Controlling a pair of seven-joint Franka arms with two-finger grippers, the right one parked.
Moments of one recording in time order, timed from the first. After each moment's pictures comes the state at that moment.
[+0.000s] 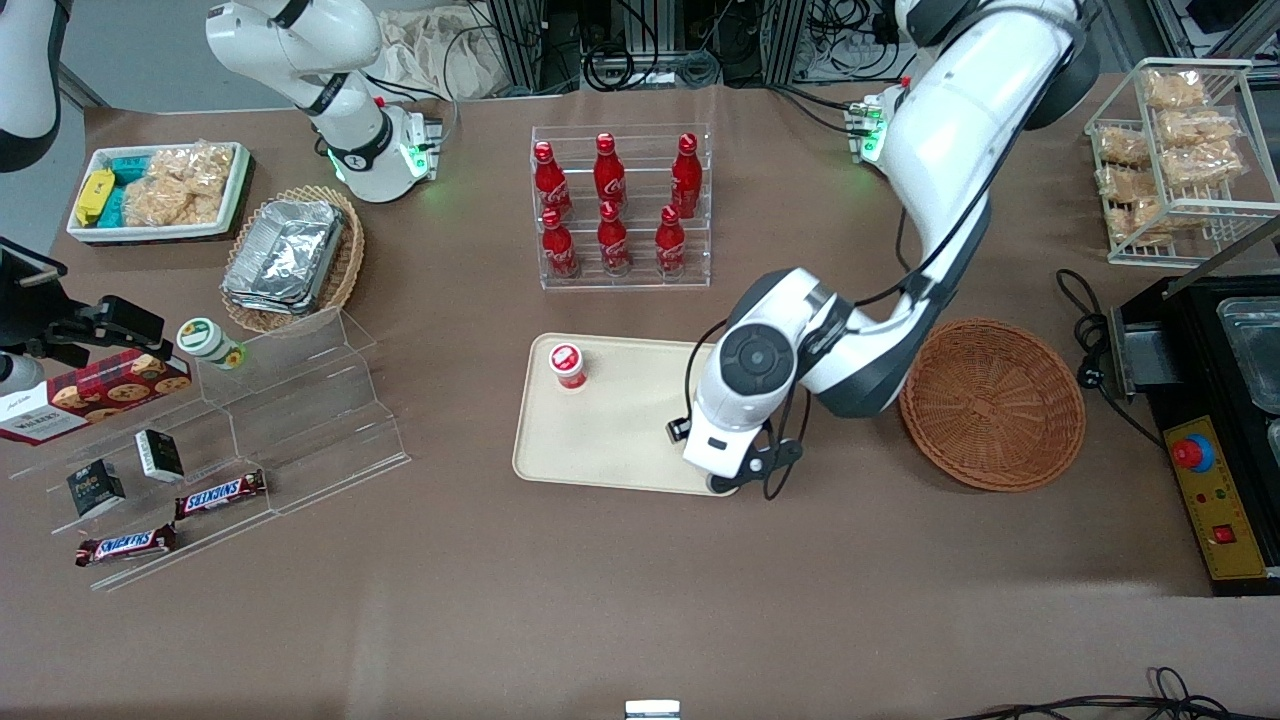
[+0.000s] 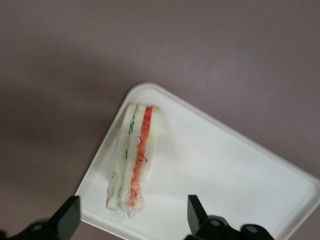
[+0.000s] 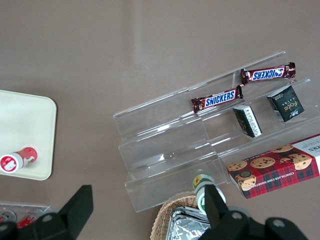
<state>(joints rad) -0.26 0.73 -0.47 -1.27 0.26 1.94 -1.18</state>
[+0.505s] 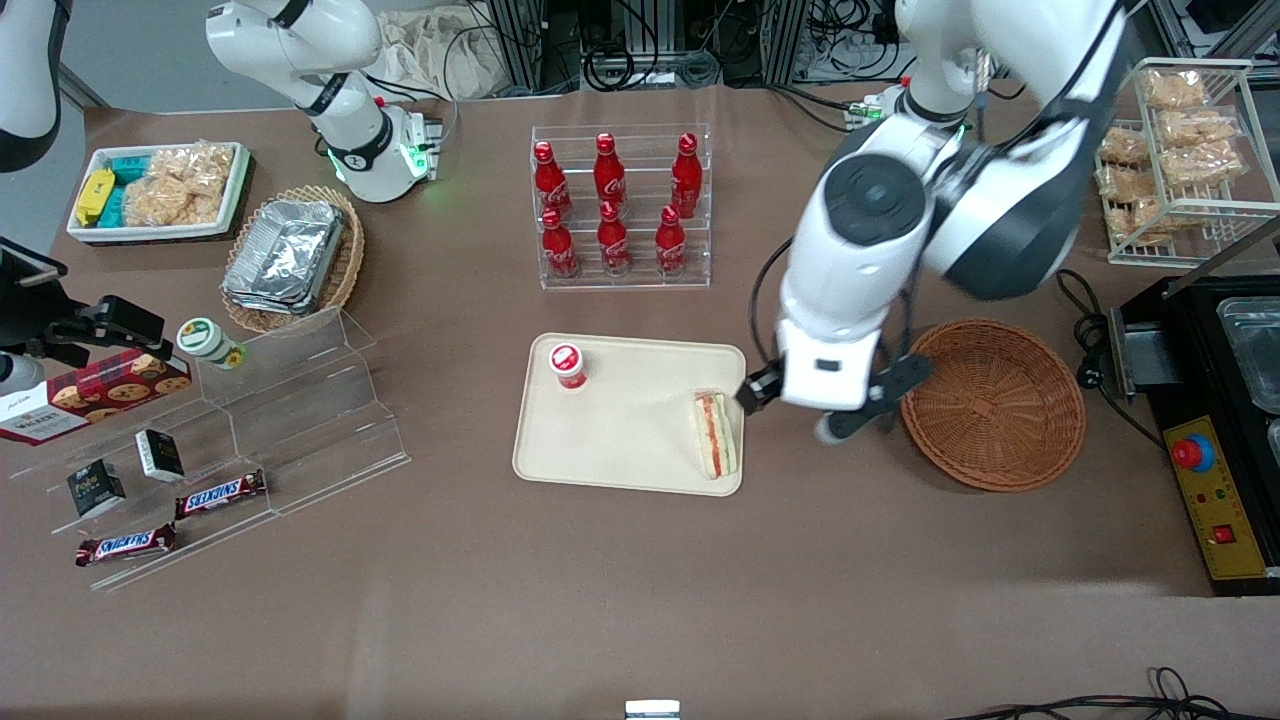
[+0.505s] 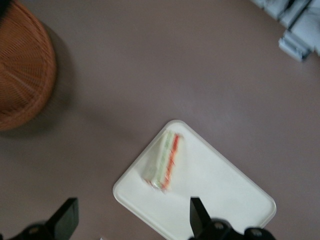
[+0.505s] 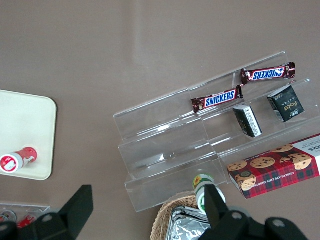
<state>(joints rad) -0.16 0.42 -0.47 -1.27 0.26 1.70 -1.26</state>
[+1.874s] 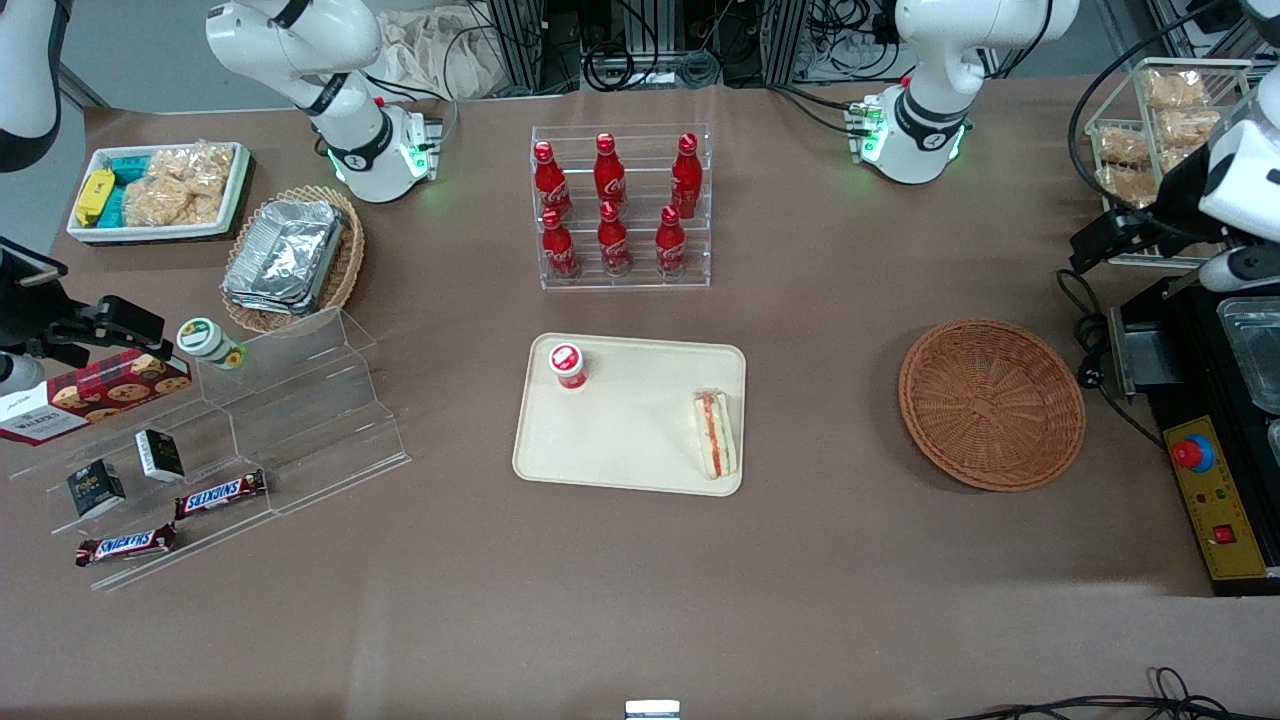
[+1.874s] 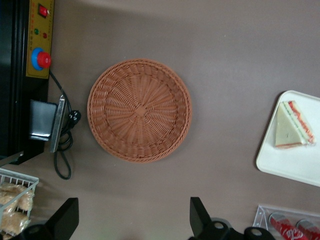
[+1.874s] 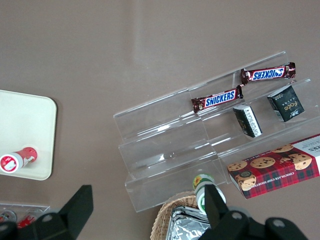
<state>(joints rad) -0.08 -0.16 0.05 -1.75 0.02 1.62 -0.21</state>
